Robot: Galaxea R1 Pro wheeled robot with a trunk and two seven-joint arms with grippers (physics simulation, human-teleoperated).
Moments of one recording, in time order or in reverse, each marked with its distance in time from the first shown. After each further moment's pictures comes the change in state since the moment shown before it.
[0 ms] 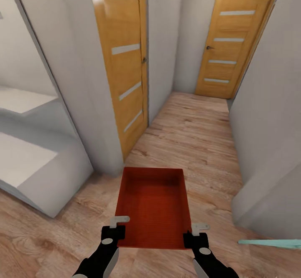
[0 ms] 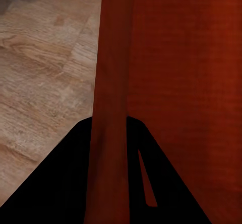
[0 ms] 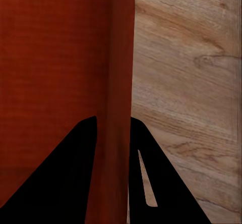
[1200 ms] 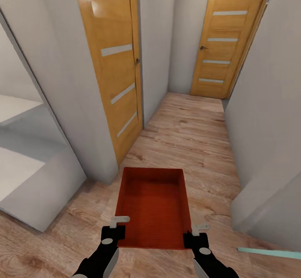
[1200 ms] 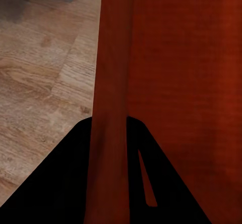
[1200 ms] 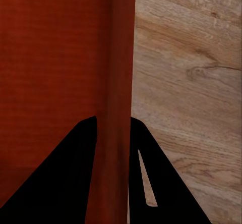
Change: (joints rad) left arm 0.000 0.000 0.000 0.000 -0.001 0.002 -0.001; right arm 0.000 0.000 0.000 0.000 0.000 0.001 0.000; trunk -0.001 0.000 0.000
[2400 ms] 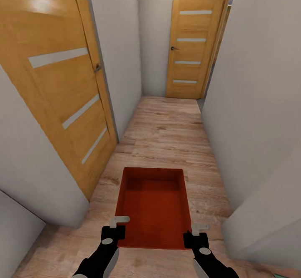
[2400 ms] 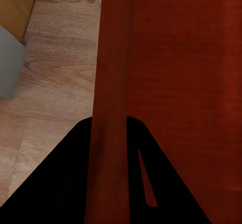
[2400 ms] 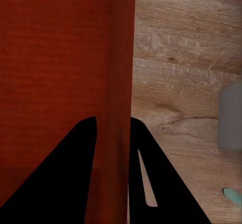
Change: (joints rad) left arm 0.000 0.000 0.000 0.001 0.002 -0.002 0.000; right arm 0.000 0.000 0.000 -0.001 0.001 0.000 0.000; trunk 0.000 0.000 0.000
